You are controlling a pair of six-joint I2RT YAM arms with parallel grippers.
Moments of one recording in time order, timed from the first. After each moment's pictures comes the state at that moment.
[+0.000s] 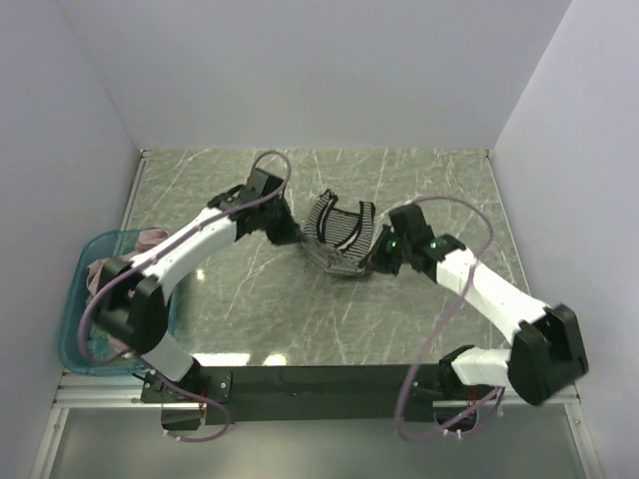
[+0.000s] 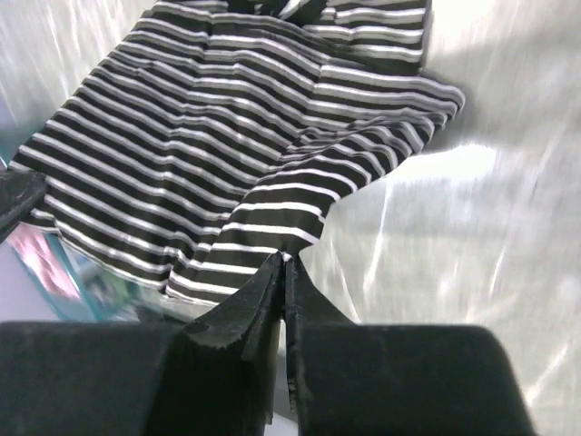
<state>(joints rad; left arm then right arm) -0.55 1.56 1.26 -0.60 0.18 -0.99 0.49 1.24 0.85 -0.50 -0.14 0.96</state>
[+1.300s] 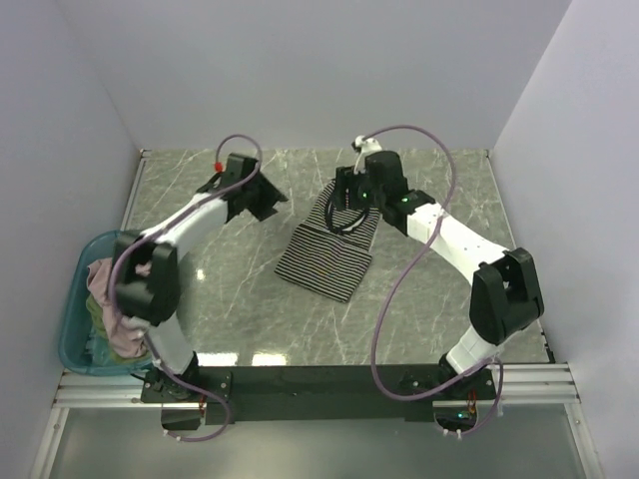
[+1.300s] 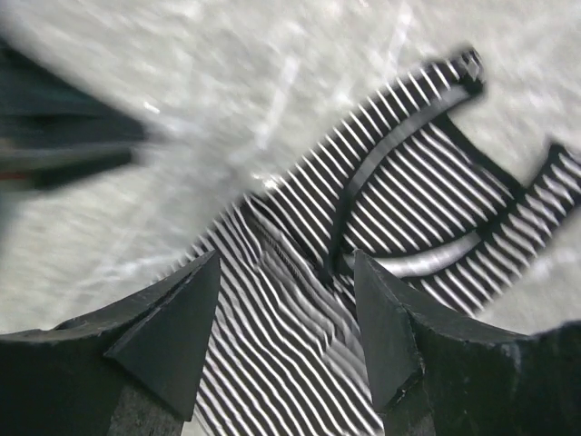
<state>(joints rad) -0.34 1.83 1.37 -0.30 0.09 -1.08 0.46 1.63 1.29 -0.13 -0.14 0.25</state>
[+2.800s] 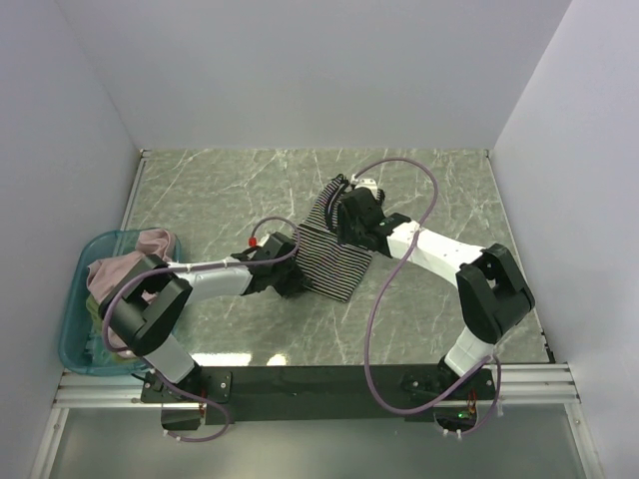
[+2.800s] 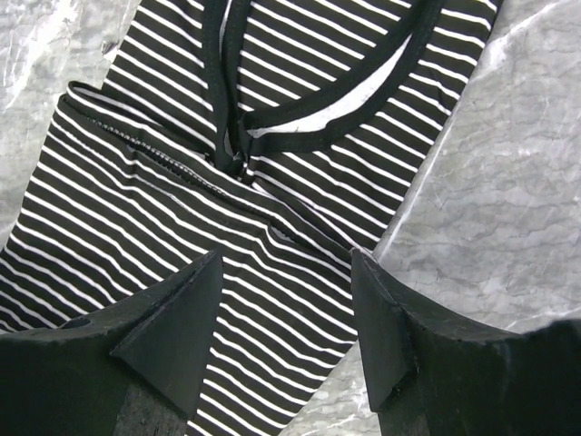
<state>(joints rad) -0.71 1.60 0.76 -0.10 0.01 -1.33 0.62 1.66 1.12 -0.29 0.31 0.44</state>
